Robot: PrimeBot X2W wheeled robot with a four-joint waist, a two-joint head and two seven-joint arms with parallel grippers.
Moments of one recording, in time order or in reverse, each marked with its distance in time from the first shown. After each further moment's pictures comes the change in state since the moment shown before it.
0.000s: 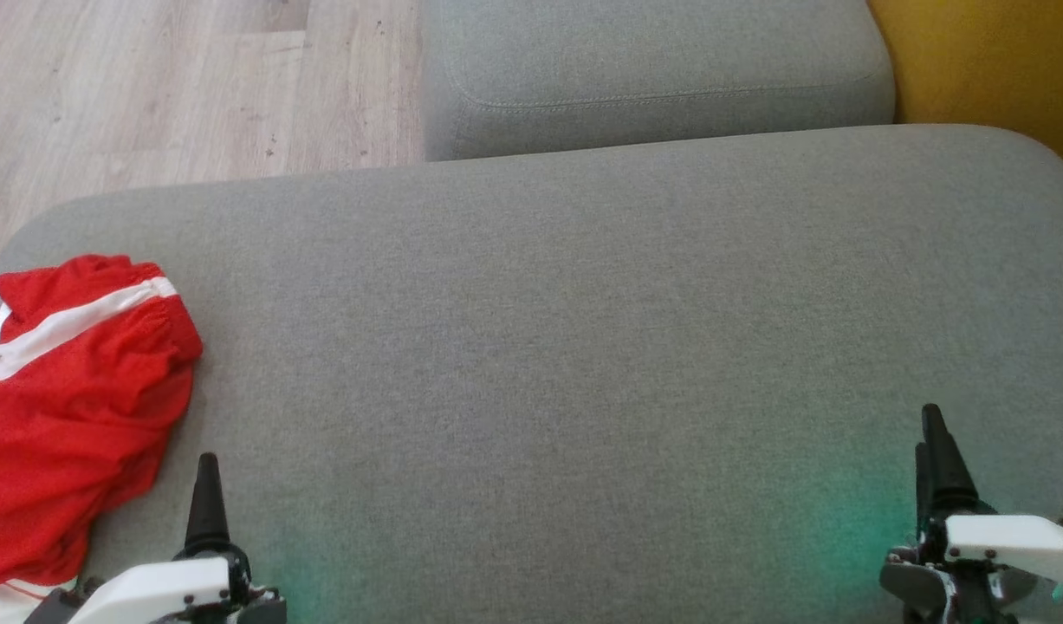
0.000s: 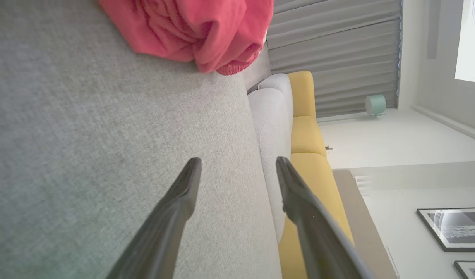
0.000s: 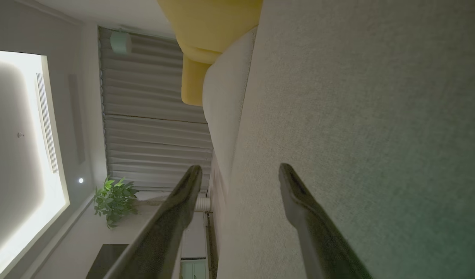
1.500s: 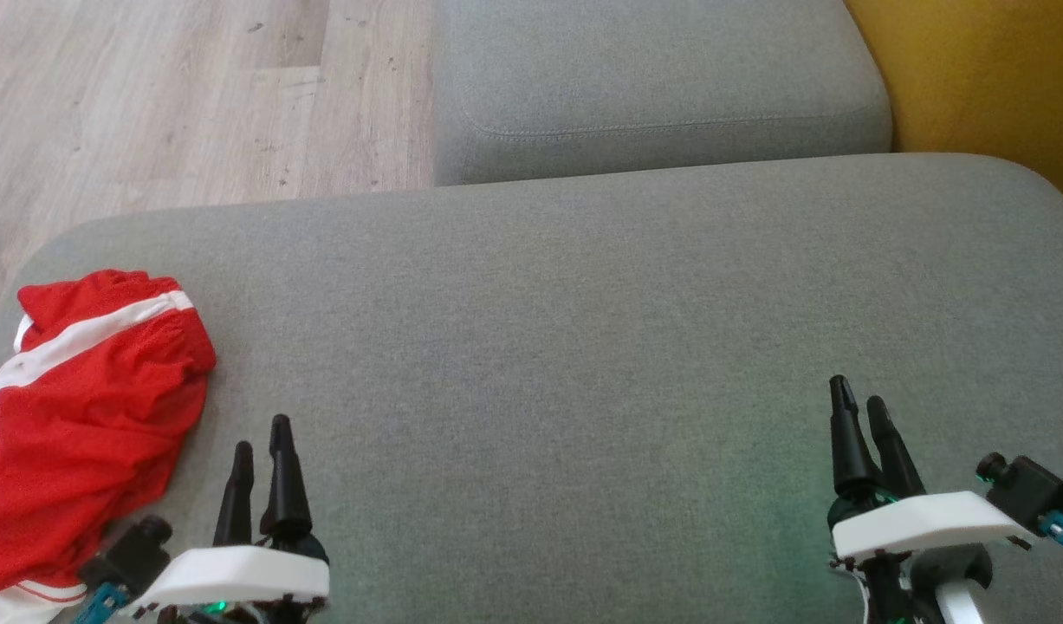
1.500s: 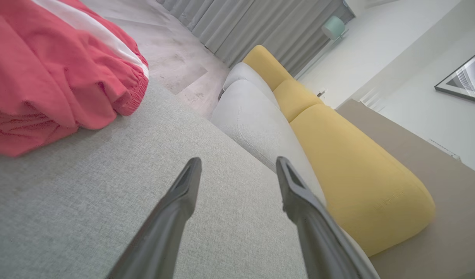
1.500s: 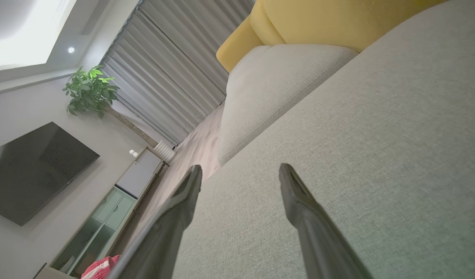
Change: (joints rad) left arm 0.023 0.001 -0.127 -0.106 0.609 0.014 -0.132; right arm 0.003 0.000 0.156 -0.083 -0.635 0.000 -0.126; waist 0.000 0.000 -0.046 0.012
